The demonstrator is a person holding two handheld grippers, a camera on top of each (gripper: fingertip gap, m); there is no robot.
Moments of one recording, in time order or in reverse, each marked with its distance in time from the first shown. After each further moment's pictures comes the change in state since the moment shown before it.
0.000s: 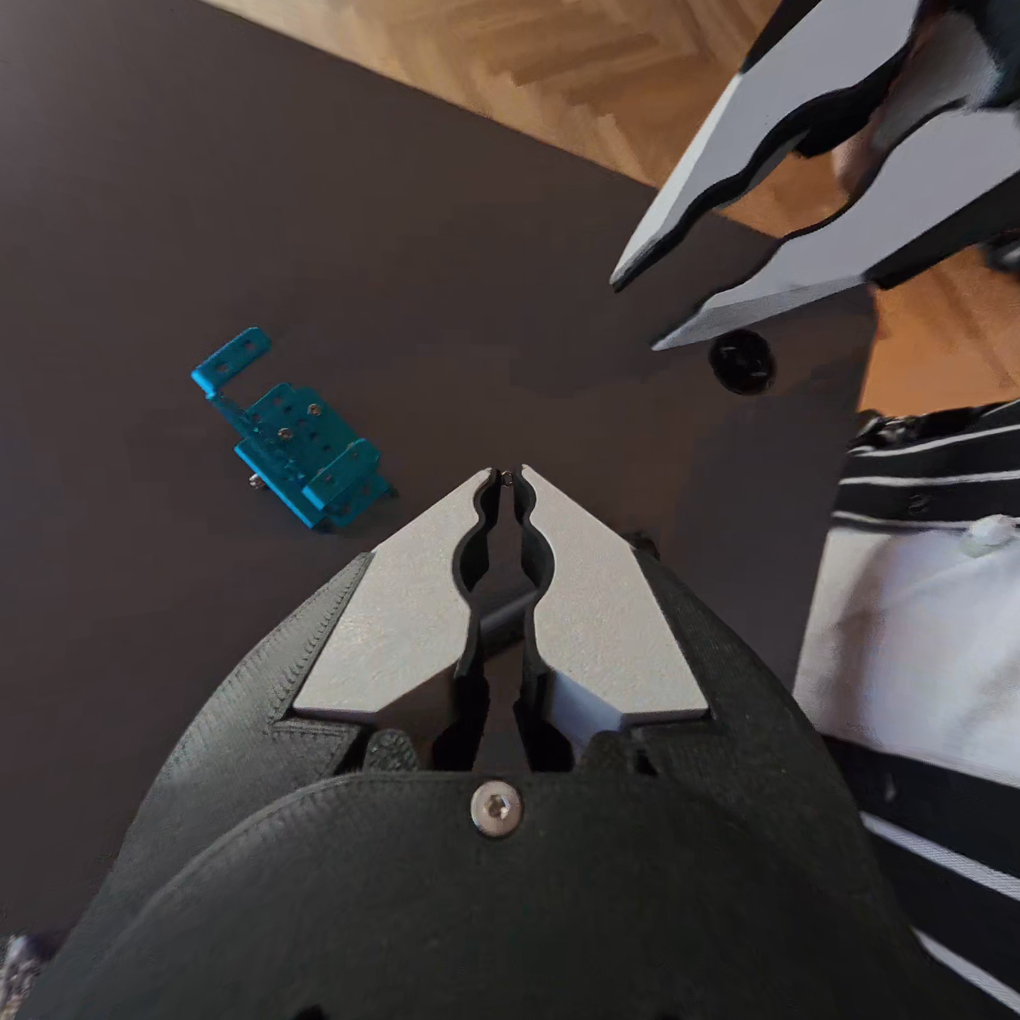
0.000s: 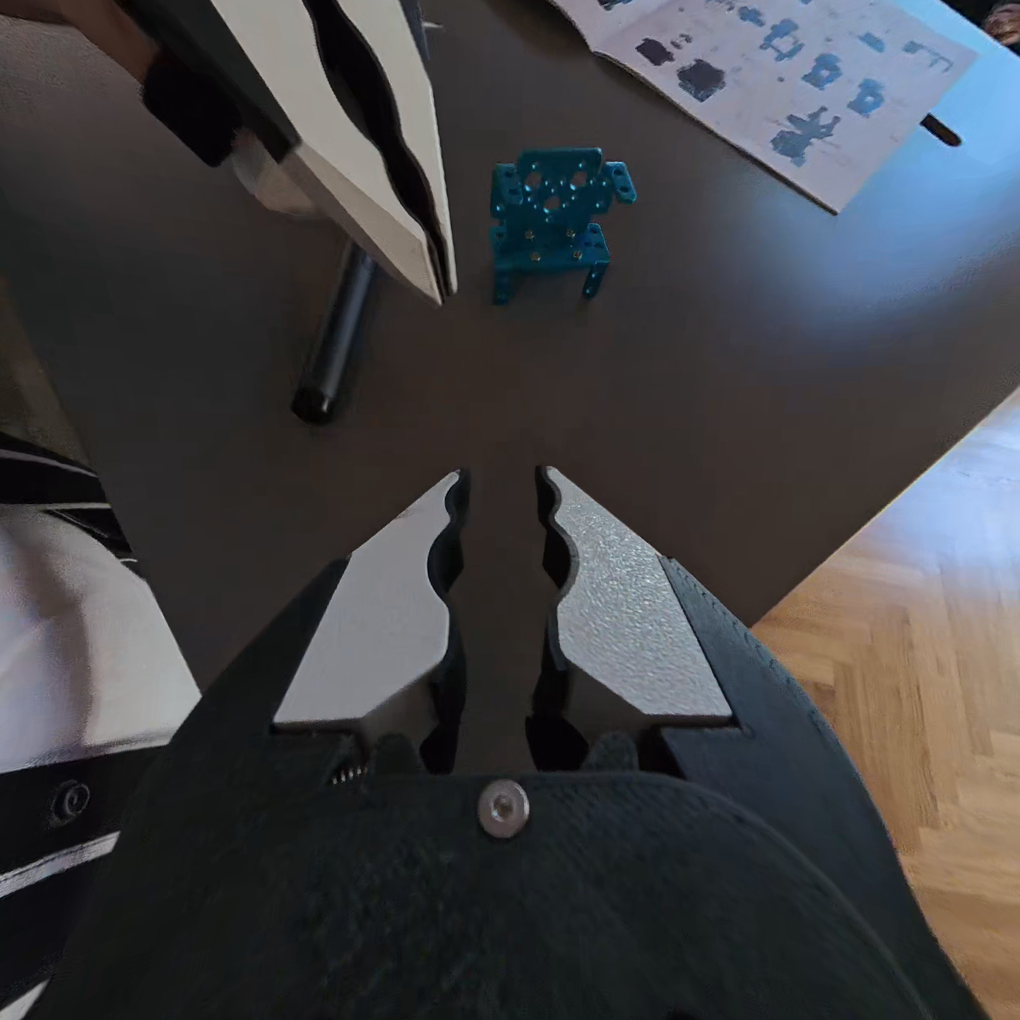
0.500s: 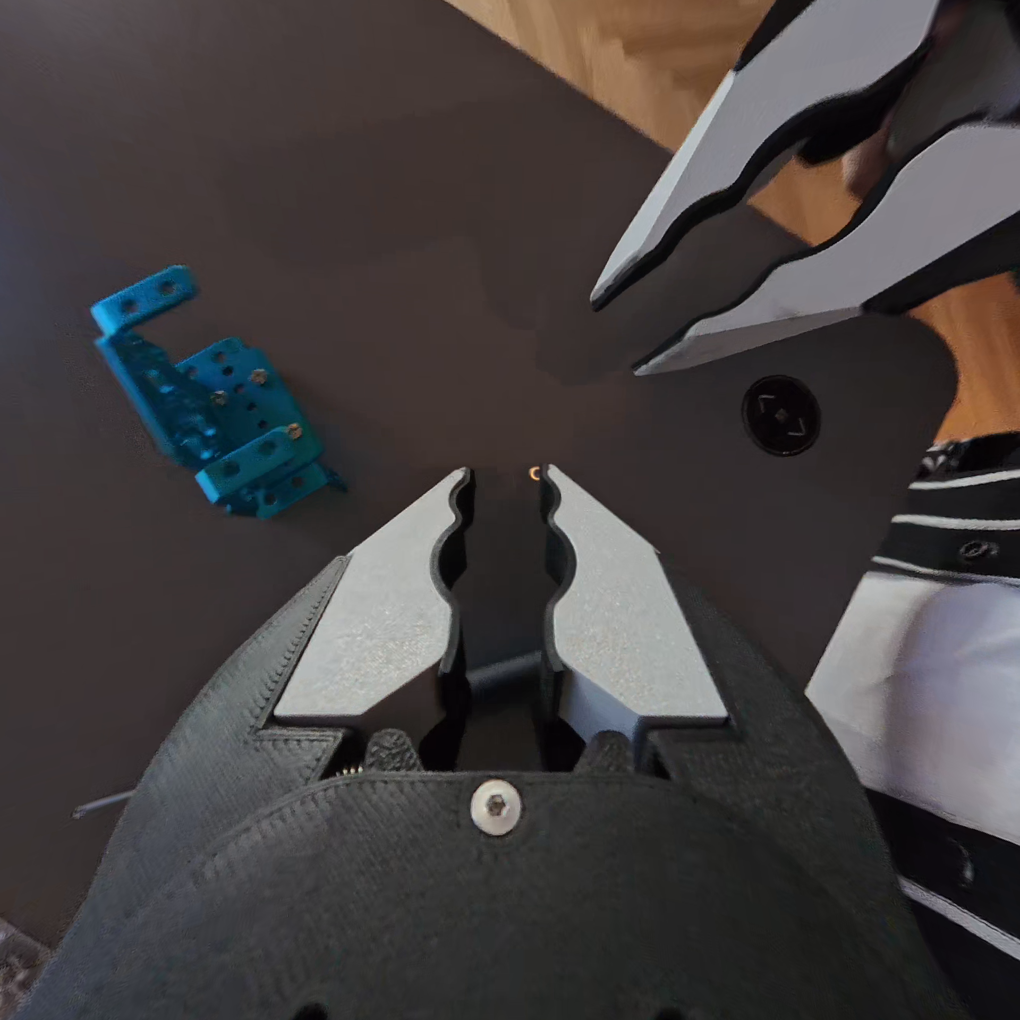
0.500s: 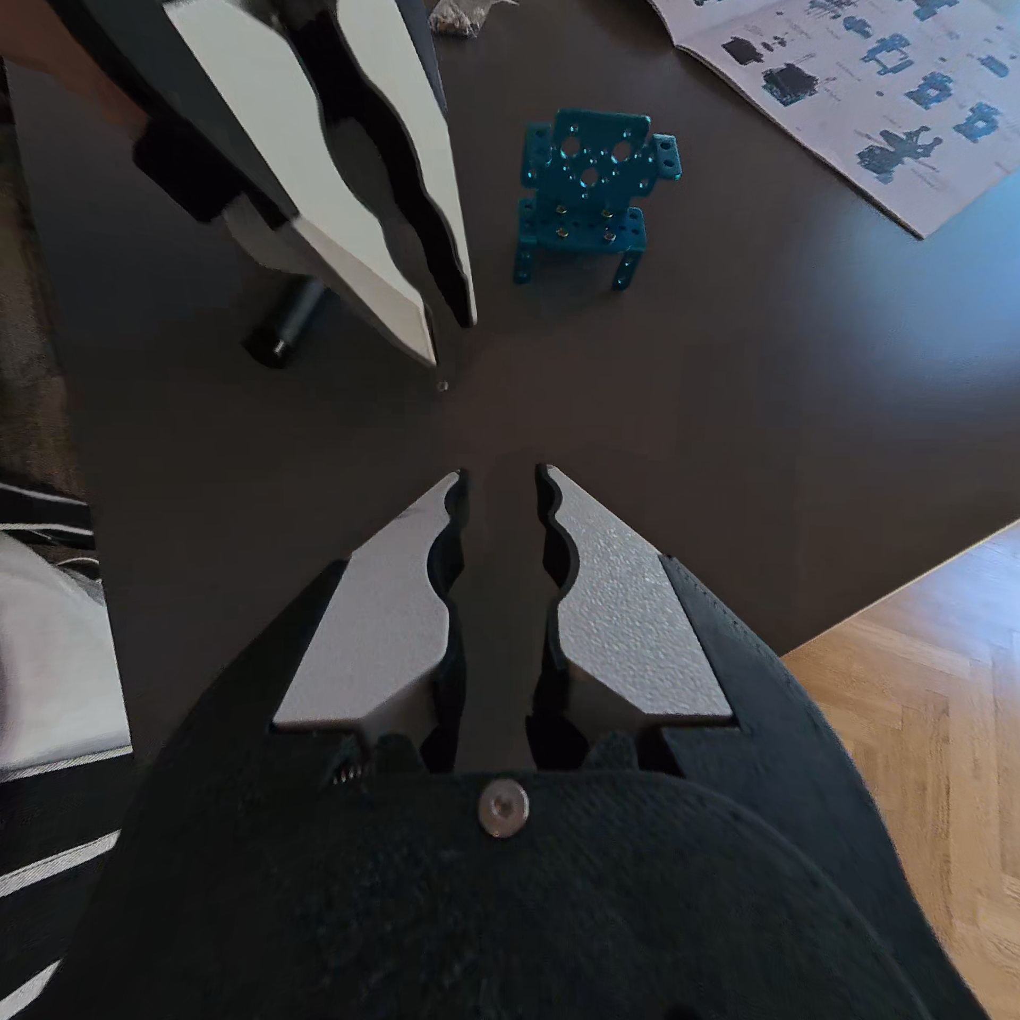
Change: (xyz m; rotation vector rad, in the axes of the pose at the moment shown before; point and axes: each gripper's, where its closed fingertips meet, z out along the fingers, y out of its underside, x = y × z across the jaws) left arm 0.008 0.006 0.030 -0.039 -0.150 -0.154; right arm 0.007 0.013 0.015 0.025 -0.150 -0.095
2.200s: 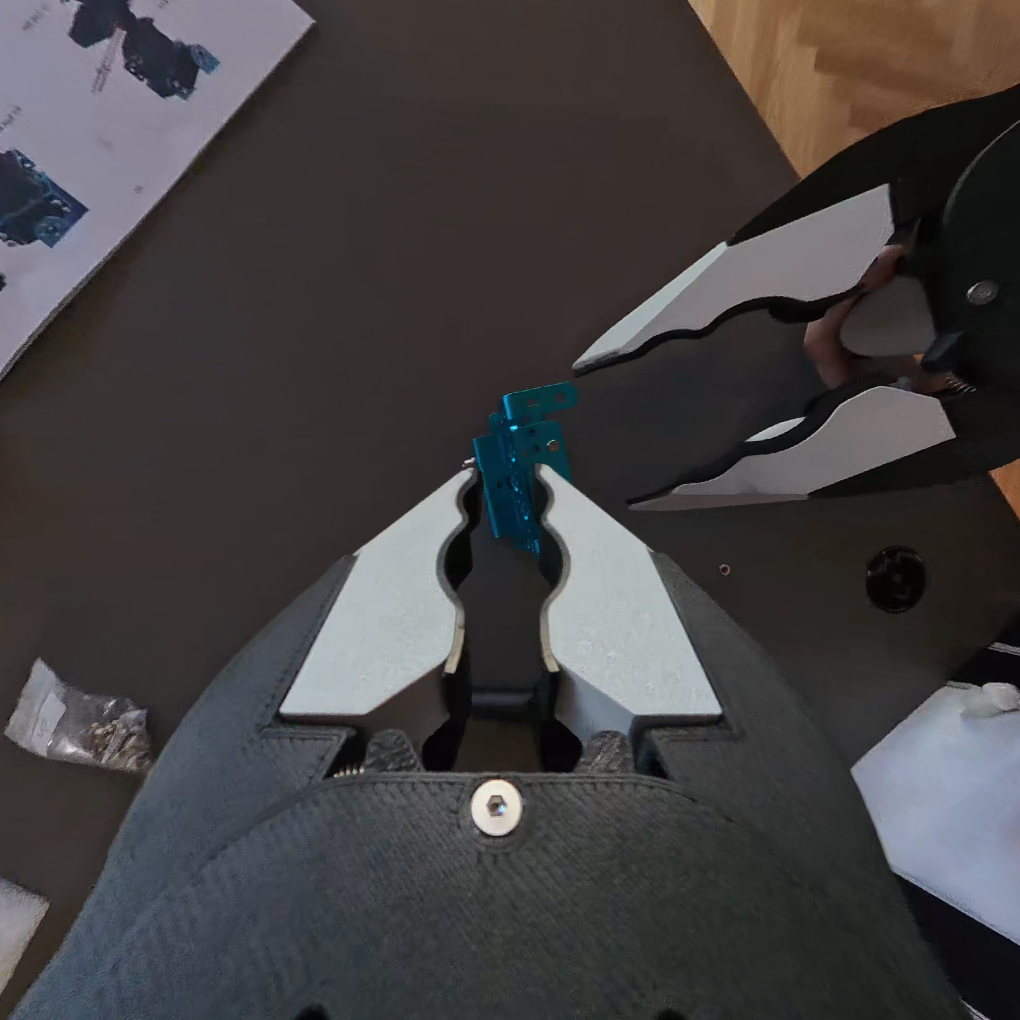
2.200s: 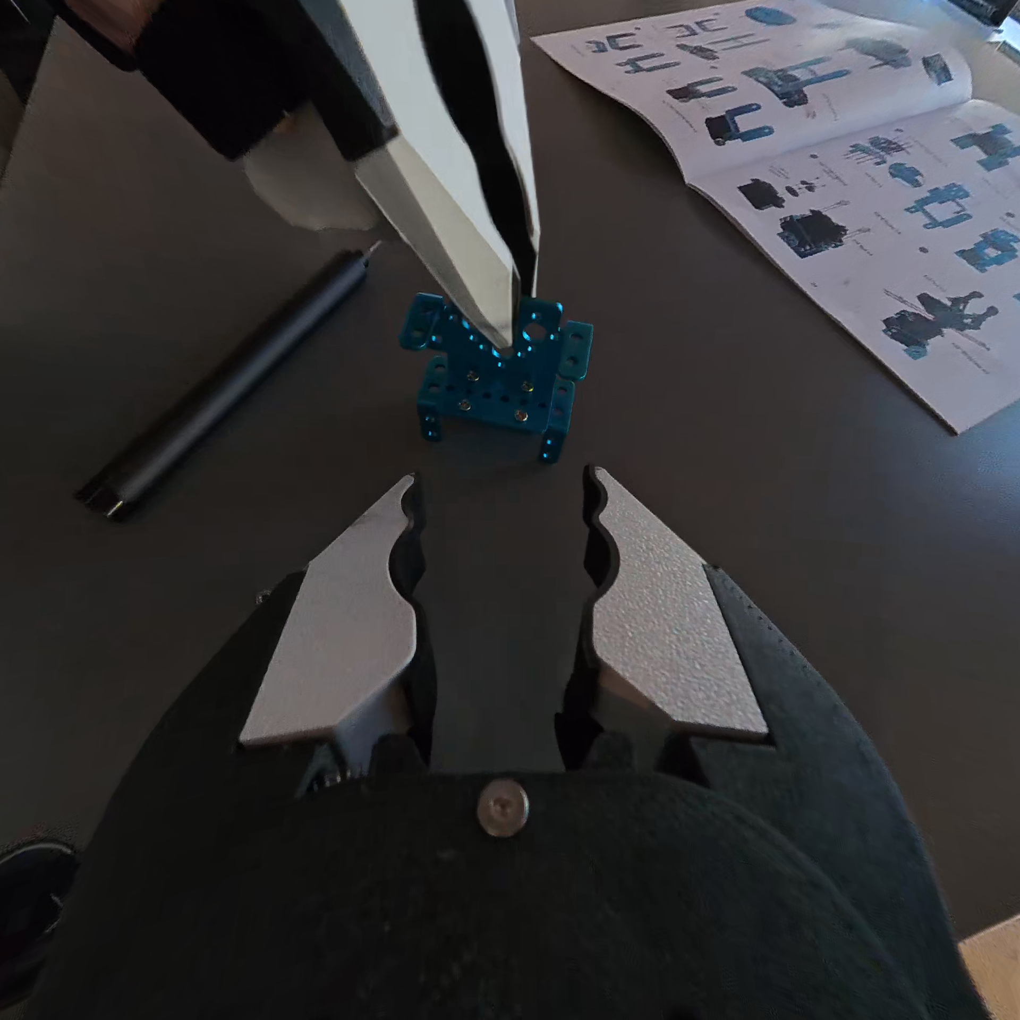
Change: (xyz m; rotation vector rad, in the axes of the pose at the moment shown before) left arm -0.096 -0.032 -0.025 -0.098 -0.175 -0.290; right arm 0.044 -0.054 0.077 0.101 -0.167 -0.072
